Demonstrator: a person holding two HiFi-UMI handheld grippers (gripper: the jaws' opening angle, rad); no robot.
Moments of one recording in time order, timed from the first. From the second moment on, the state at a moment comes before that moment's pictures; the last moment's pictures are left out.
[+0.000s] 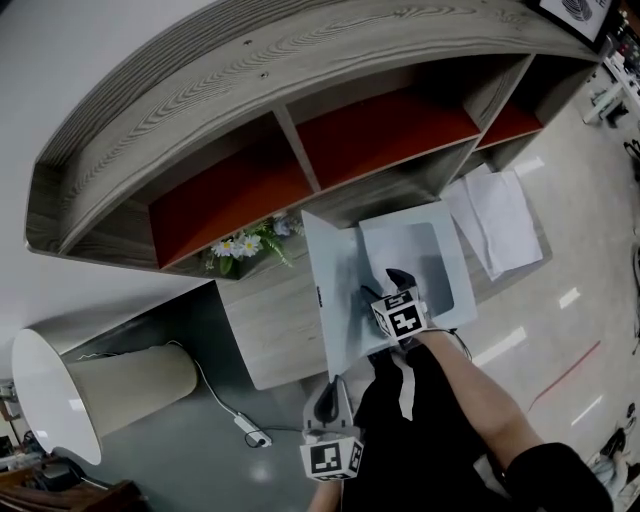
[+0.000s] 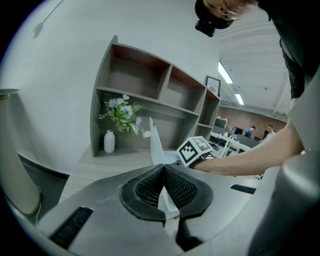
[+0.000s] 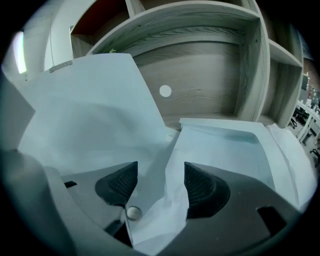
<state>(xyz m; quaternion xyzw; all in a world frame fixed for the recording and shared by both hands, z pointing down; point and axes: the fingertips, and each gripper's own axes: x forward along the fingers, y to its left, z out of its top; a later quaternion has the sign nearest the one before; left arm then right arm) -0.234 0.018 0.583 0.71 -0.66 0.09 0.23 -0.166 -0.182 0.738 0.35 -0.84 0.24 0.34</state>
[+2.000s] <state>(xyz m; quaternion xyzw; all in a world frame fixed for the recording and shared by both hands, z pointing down) -0.221 0.015 0.580 0.72 -0.65 0.08 0.22 -0.185 -0.163 0.696 0.36 -0.85 0.20 0.34</state>
